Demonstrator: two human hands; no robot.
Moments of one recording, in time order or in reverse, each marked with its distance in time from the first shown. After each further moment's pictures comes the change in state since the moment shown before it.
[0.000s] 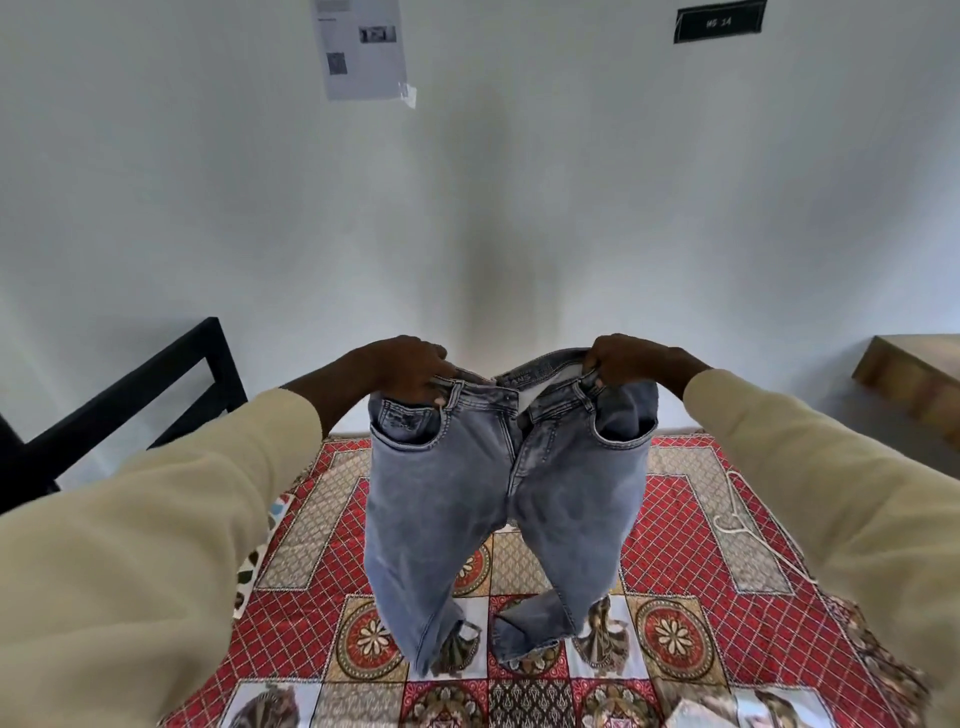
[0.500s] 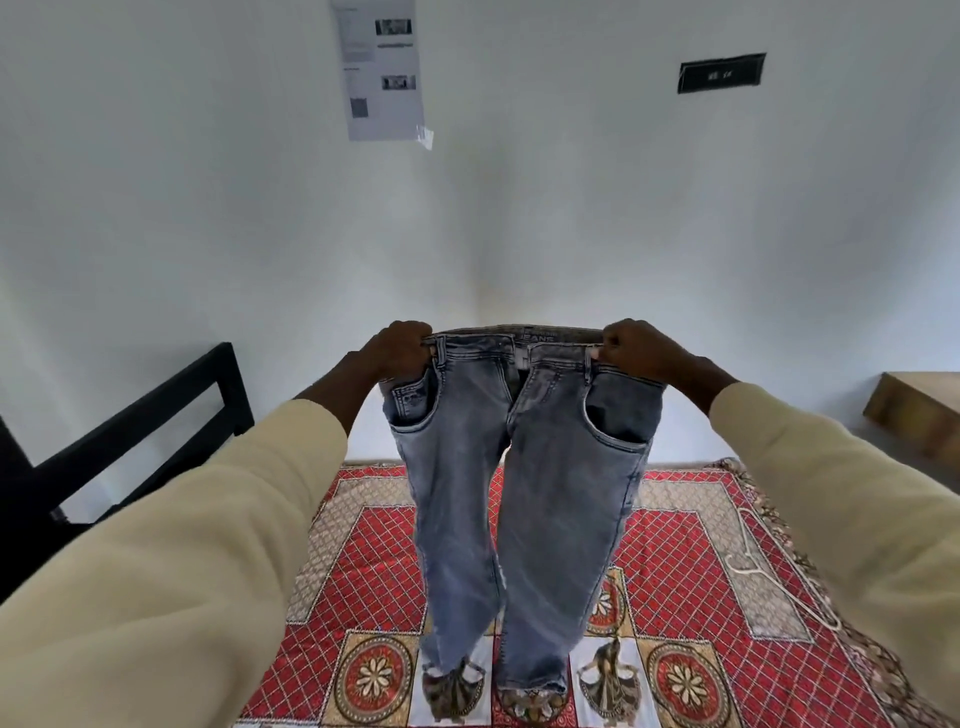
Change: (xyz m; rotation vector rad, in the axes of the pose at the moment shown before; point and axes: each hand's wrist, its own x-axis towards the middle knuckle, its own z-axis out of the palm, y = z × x) left_hand 0.008 -0.045 -0.019 -0.497 0.280 -0.528; right_hand 0.005 0.009 -0.036 0.281 0.427 0.006
